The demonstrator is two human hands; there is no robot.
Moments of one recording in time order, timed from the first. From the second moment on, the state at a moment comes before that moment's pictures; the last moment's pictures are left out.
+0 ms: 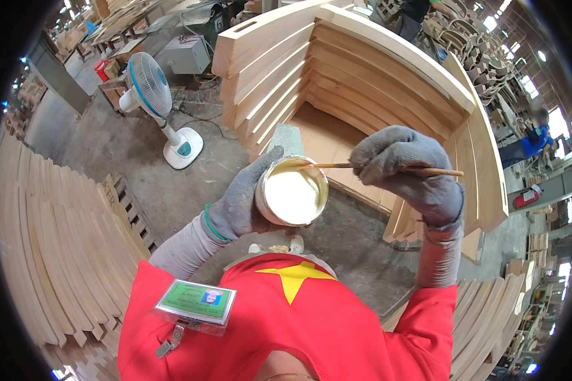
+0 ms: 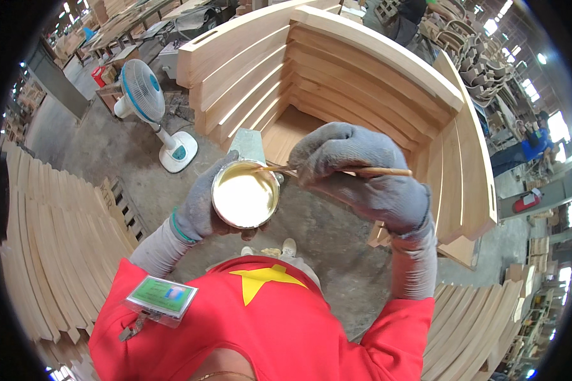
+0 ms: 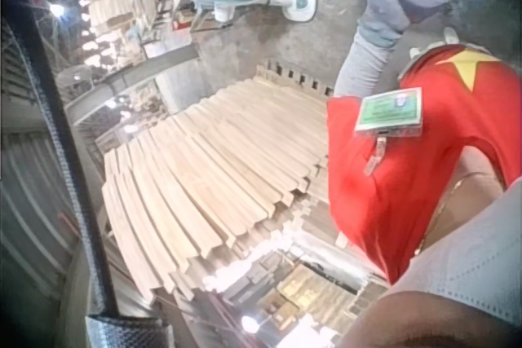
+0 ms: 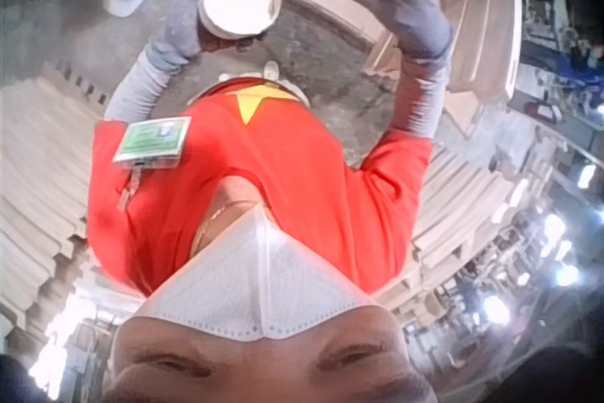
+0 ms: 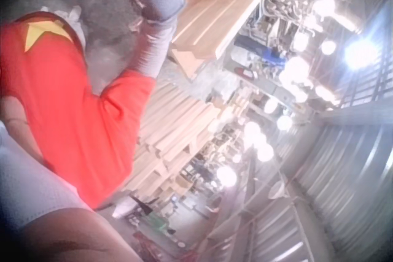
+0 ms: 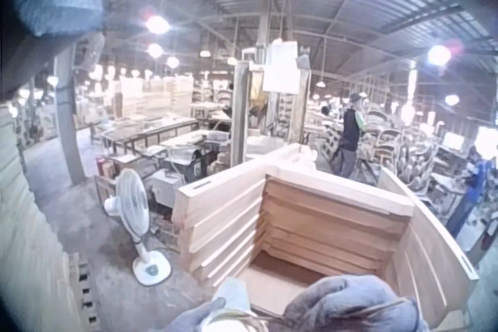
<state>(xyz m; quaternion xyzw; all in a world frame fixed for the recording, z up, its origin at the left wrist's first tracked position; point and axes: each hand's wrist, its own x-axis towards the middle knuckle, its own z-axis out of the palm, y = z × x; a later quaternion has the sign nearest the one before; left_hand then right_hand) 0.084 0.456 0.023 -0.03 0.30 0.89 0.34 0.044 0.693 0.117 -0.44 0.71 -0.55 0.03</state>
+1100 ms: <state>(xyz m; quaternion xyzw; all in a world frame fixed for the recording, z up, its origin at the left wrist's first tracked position) 0.041 0.358 0.065 0.16 0.31 0.94 0.02 0.194 0.832 0.102 -0.03 0.69 -0.43 -0.58</state>
